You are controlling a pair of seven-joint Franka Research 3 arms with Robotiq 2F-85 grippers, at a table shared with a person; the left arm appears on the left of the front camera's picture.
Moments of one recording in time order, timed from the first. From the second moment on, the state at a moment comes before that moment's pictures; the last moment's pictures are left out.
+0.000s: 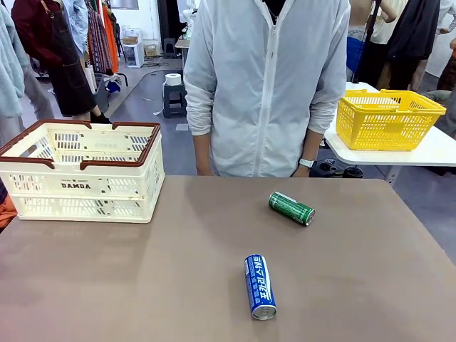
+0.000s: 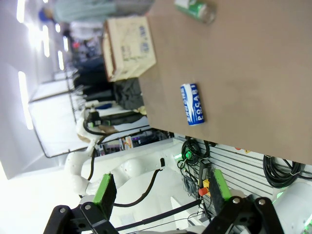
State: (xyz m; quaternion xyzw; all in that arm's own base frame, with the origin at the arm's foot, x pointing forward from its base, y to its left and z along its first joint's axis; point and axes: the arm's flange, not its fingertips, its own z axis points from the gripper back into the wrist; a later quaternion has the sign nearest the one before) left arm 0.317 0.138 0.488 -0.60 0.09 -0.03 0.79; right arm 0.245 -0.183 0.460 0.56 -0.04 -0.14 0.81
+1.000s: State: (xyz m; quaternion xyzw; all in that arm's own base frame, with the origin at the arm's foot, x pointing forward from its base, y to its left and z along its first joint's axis) left arm 0.317 0.138 0.488 -0.60 0.09 -0.03 0.79; right arm 0.327 0.066 0.535 0.13 -0.04 -0.01 0.99
